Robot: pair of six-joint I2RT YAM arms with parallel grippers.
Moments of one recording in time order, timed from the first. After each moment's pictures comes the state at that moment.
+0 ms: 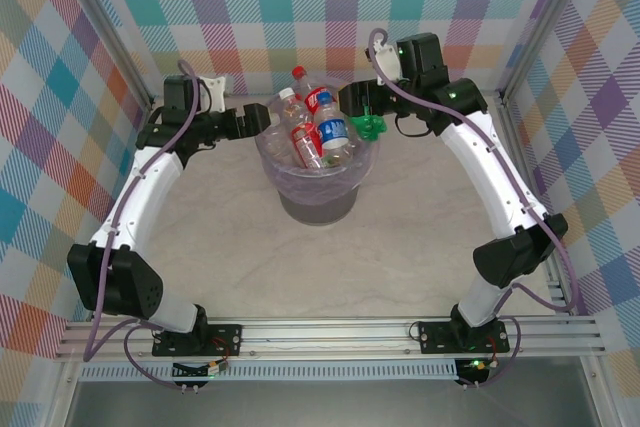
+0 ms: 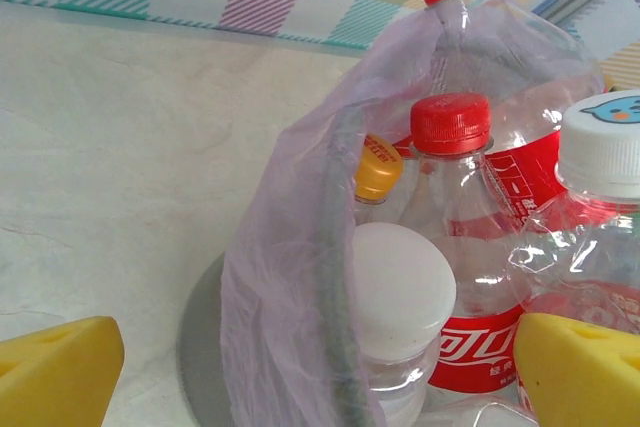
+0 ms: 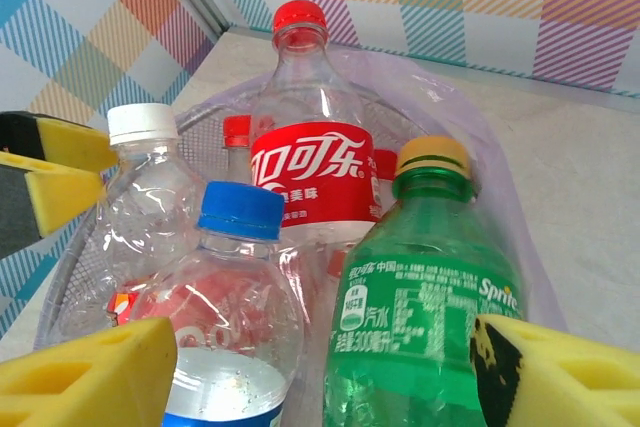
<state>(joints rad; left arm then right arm) -0.13 1.47 1.46 -0.59 0.48 -0.30 0.46 1.70 2.02 -0.92 -0.30 0.19</state>
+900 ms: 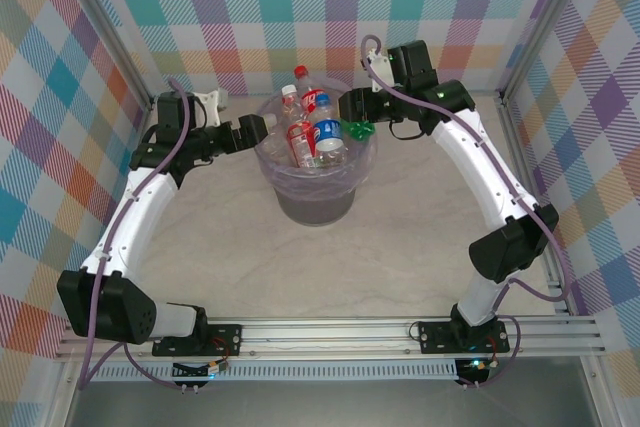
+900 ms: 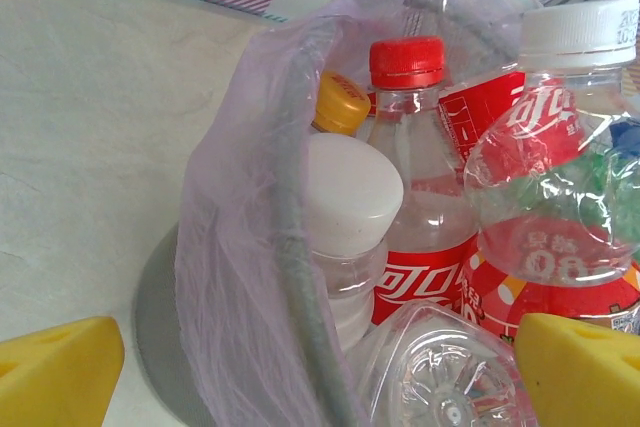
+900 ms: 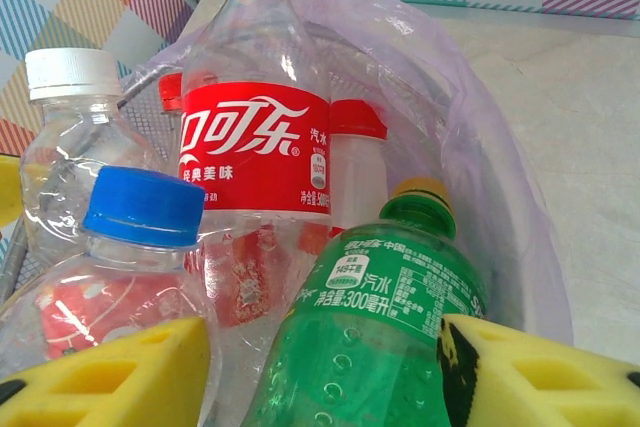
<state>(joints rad) -0.13 1.34 1.31 -0.55 0.51 -0.41 0.47 1.74 1.98 -0.92 -0.31 0.25</state>
